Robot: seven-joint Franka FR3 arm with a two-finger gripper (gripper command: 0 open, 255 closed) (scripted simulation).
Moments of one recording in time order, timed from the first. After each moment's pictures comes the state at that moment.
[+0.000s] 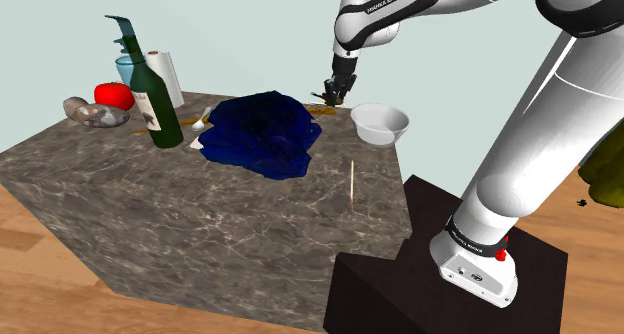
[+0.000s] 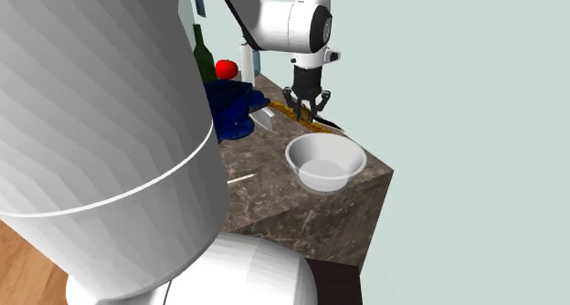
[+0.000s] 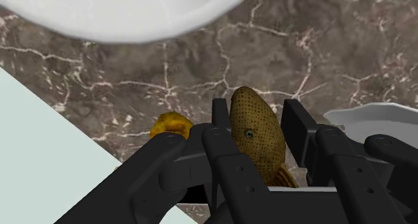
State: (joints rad) arm -0.03 -0.07 -0.11 -2.17 0.02 2.18 -0.09
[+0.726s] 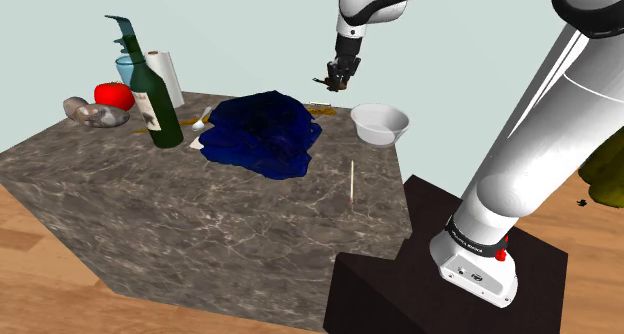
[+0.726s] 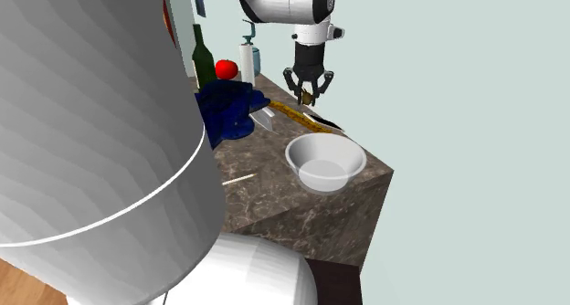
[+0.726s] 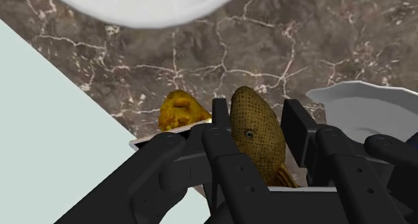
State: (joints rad) arm -0.03 -0.13 -0.11 -2.08 0.01 2.04 -0.08
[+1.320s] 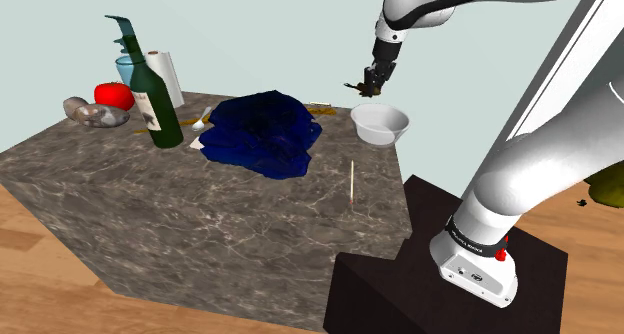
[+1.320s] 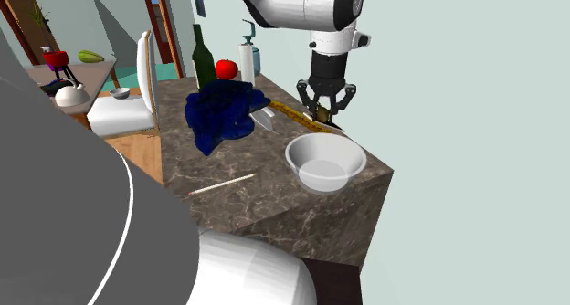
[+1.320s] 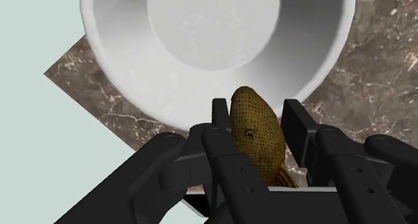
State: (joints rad) arm -0.10 -0.41 -0.18 -2.35 -0.04 2.03 -0.18
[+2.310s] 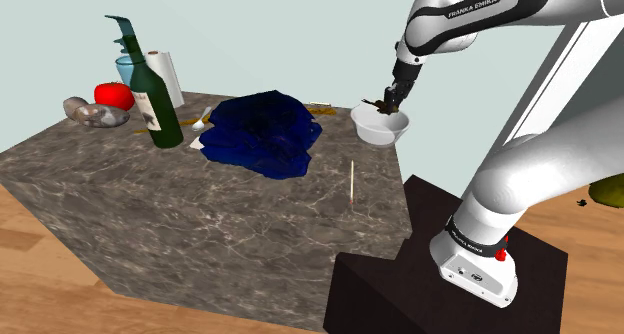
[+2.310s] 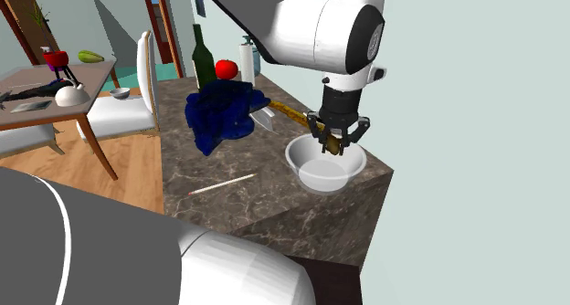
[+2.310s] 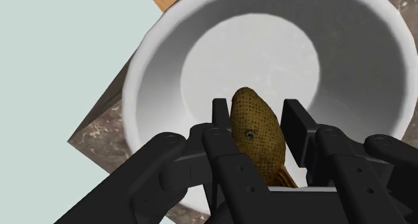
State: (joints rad) arm -0.16 -0.54 -0.25 -2.58 -0.10 2.13 -0.26
